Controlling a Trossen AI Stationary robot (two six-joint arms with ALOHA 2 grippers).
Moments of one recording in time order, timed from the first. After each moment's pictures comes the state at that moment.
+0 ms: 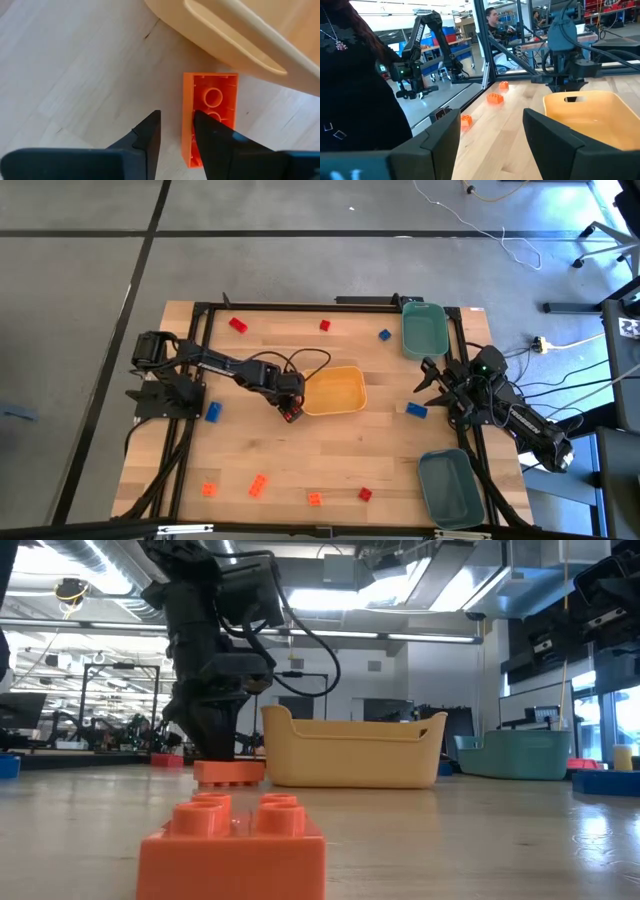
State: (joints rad) left arm 0.01 1.70 0.92 -0.52 -0.03 -0.72; right arm -0.79 0.01 0.01 0.15 -1.28 0.34
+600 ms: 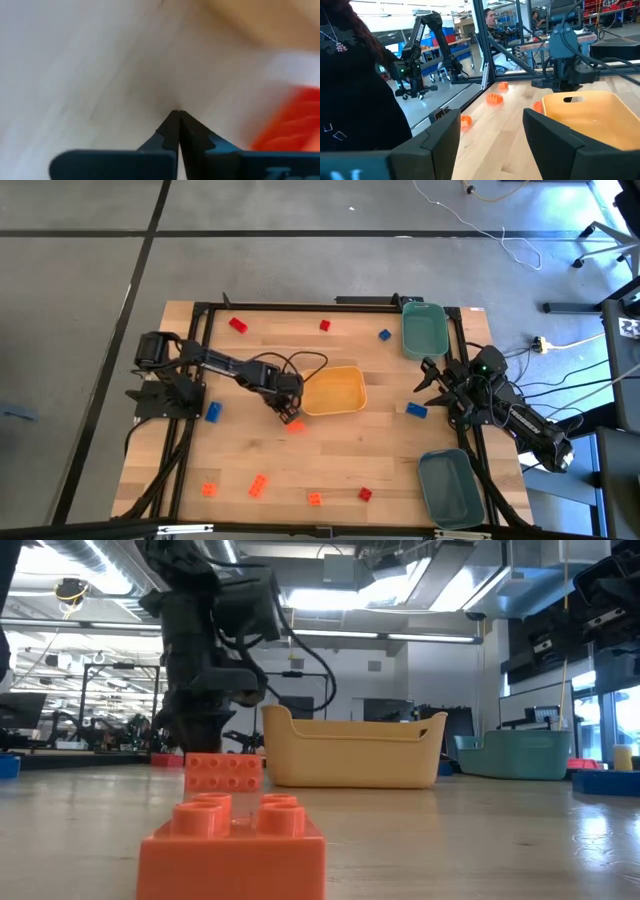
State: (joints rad) left arm 0.01 1.70 0.91 -0.56 0.03 -0.73; right arm -0.79 0.01 0.01 0.15 -1.28 0.35
